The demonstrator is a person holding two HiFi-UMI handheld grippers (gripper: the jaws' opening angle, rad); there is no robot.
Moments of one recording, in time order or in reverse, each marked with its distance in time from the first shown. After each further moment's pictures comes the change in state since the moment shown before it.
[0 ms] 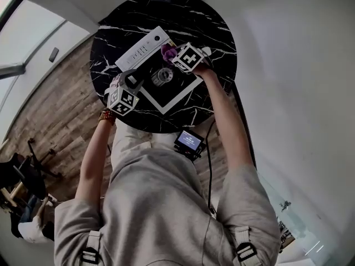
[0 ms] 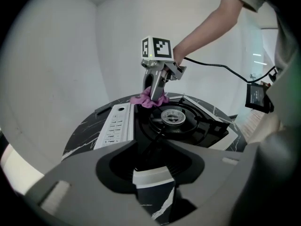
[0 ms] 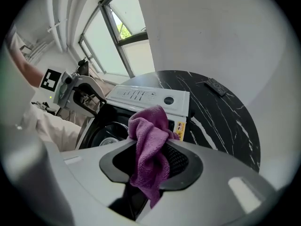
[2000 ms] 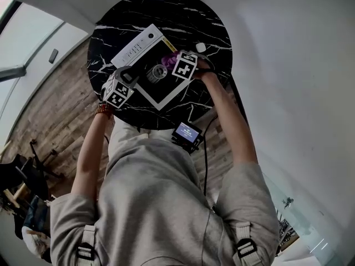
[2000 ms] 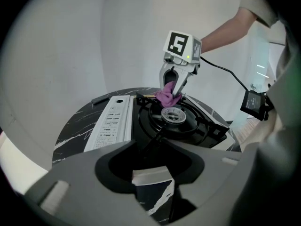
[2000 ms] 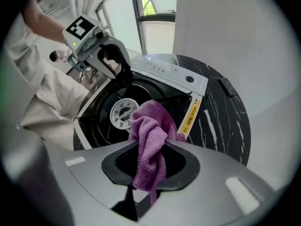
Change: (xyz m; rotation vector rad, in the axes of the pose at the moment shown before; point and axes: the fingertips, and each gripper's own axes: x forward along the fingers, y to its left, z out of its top) left arm 0.007 -0.002 -0.009 -0.092 0.064 -0.065; right arm -0.009 0.035 -0.065 -0.264 0.202 -0.001
